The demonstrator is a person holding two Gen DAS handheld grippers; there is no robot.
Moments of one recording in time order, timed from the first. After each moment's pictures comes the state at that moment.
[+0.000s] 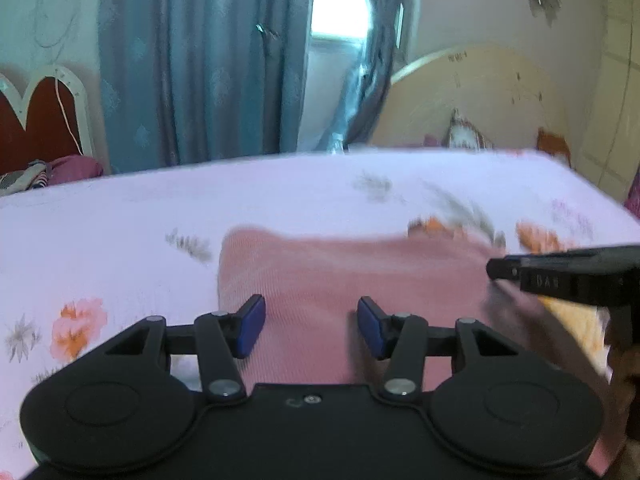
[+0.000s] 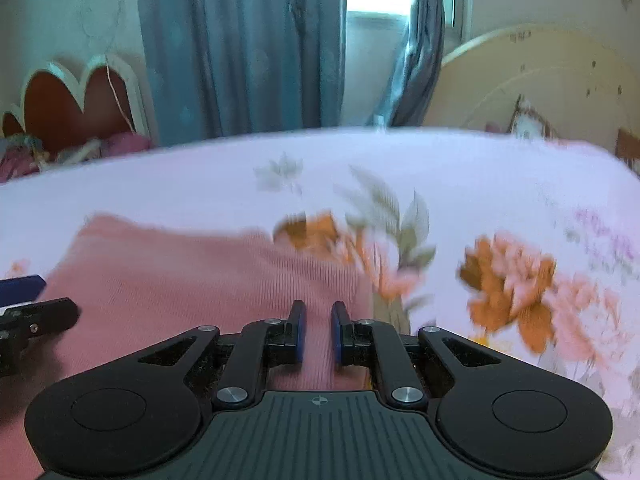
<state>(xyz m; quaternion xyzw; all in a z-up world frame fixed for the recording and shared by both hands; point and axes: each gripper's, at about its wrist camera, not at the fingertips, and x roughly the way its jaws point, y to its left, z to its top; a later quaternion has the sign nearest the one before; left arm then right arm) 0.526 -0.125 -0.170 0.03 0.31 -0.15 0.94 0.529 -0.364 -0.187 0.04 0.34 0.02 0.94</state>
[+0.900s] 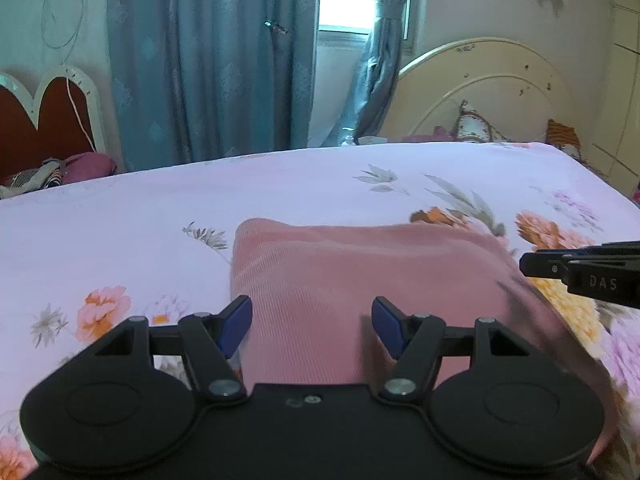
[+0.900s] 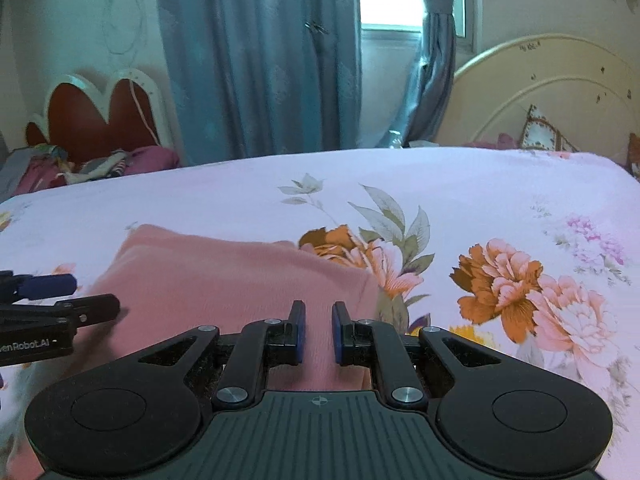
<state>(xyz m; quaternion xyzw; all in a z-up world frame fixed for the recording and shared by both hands) 0.499 -0.123 -0.158 0.05 0.33 -0.14 0.93 0.481 -0.367 -0.157 0.06 0.35 0.06 0.93</state>
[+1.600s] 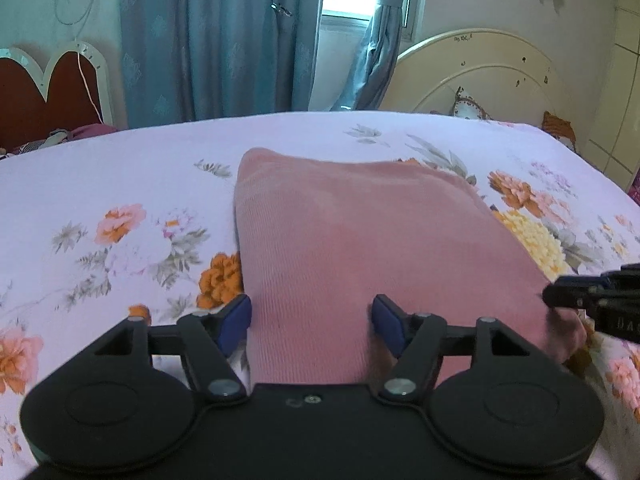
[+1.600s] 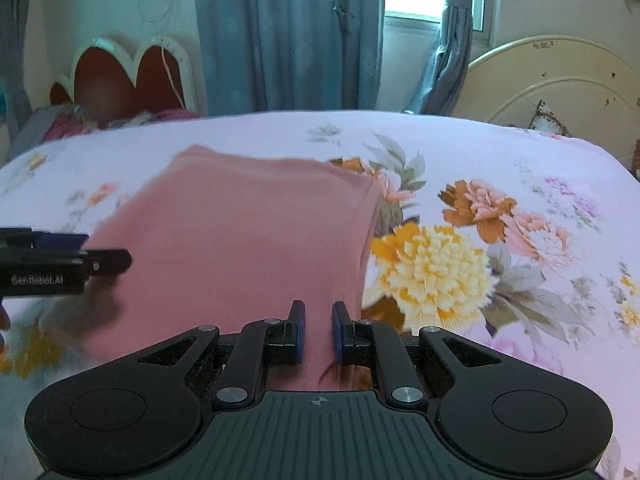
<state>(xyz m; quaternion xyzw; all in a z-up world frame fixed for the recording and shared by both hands) 0.427 -0.109 -0.177 0.03 0.36 -0.13 0.92 0.387 -0.365 -0.178 0.01 0.39 0.08 0.92</state>
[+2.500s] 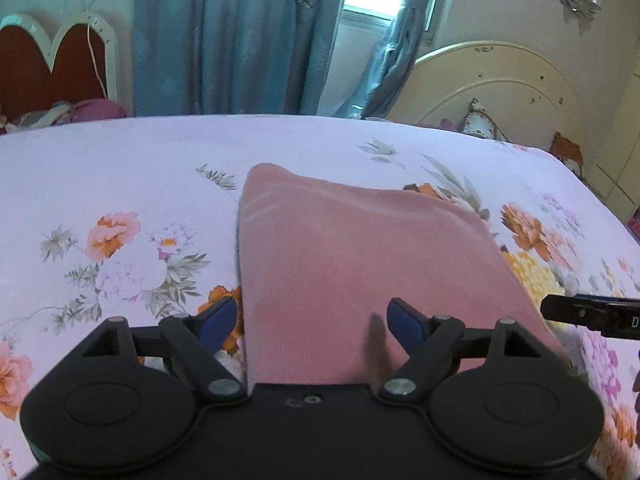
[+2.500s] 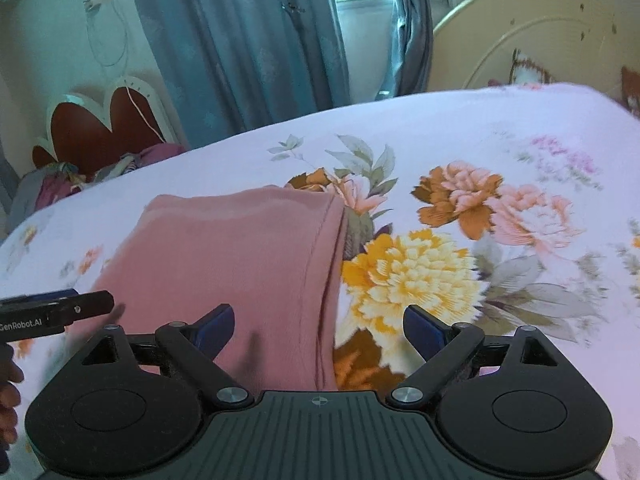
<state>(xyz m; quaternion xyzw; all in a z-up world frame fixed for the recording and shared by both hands) 0.475 -0.106 -0.162 -0.02 0.38 -0.12 0.91 0.437 -0.412 -0.164 0.15 0.40 0.07 0.90</state>
